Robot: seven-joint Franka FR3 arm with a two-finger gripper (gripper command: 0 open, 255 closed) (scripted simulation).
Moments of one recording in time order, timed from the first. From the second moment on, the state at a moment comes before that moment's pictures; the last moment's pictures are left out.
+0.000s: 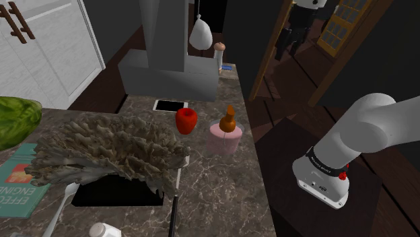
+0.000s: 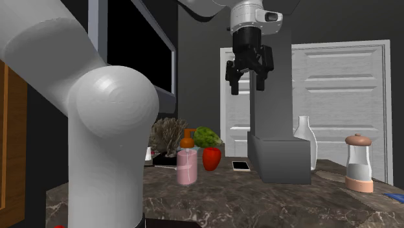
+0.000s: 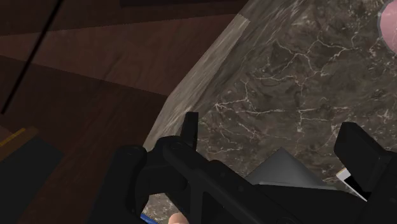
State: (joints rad) arm 0.00 -0.74 -0.06 -2.45 -0.04 1.70 0.06
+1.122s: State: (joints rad) arm 0.15 -0.69 0.27 -2.55 0.18 1.88 0.43
